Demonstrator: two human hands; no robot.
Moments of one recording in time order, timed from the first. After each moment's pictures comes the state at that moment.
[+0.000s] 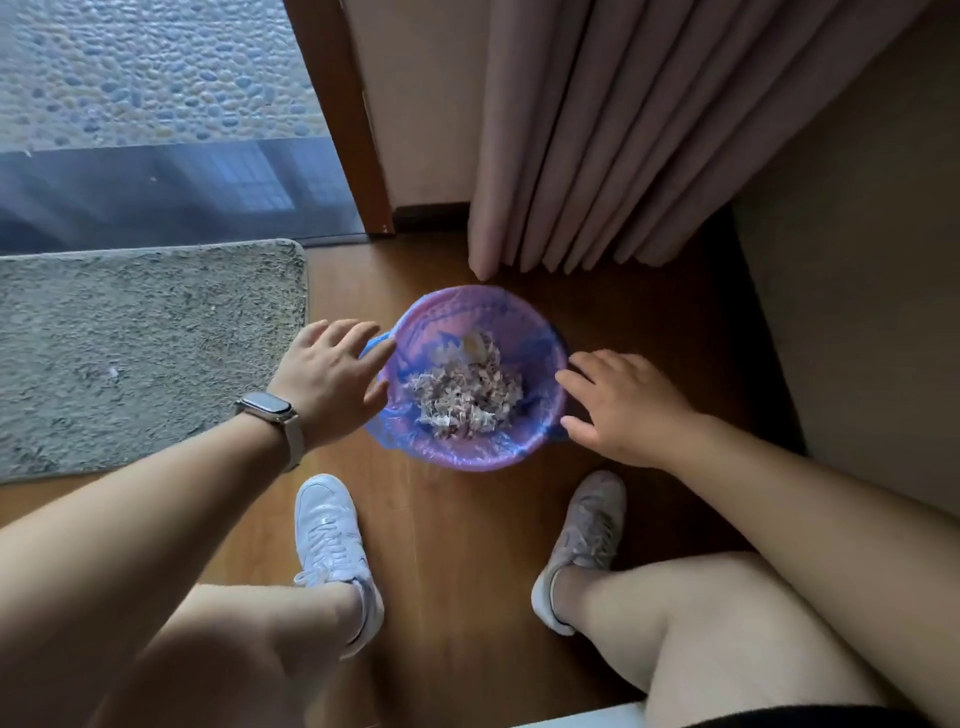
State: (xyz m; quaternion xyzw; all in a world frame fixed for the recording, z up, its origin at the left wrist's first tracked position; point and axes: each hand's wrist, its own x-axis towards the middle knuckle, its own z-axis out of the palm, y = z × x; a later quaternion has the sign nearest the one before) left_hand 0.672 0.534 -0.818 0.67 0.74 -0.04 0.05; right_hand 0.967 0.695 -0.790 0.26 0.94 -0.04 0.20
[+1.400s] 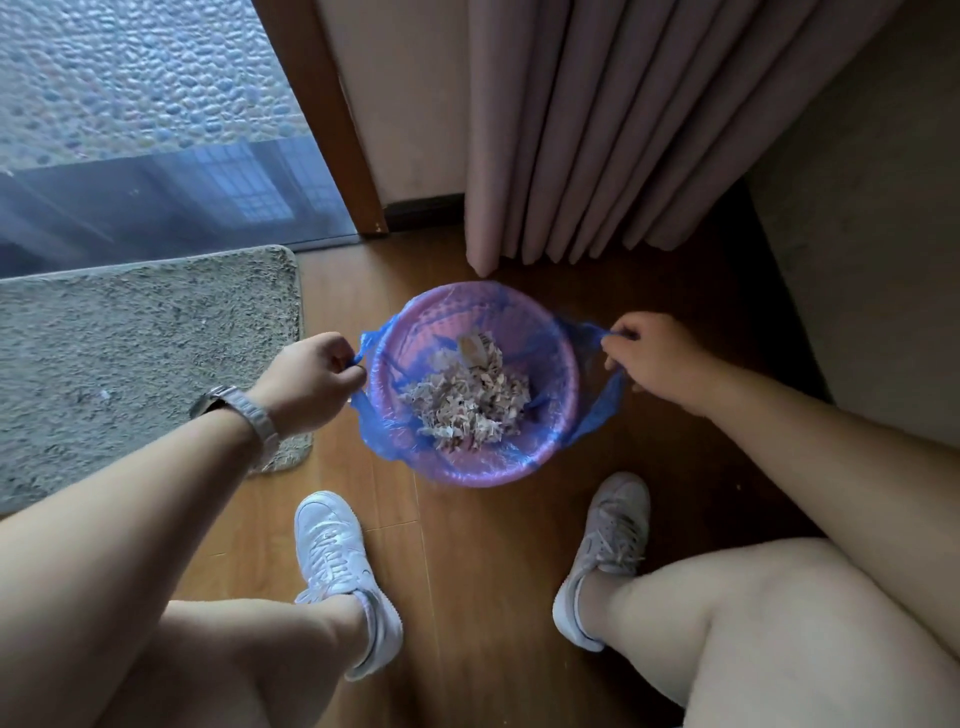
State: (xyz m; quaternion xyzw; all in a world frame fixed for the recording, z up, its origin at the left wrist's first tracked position) left_hand 0.657 0.554 -0.846 0.40 0.85 0.16 0.30; right_hand 0.956 0.745 -0.830 0.56 0.71 -0.43 -0.01
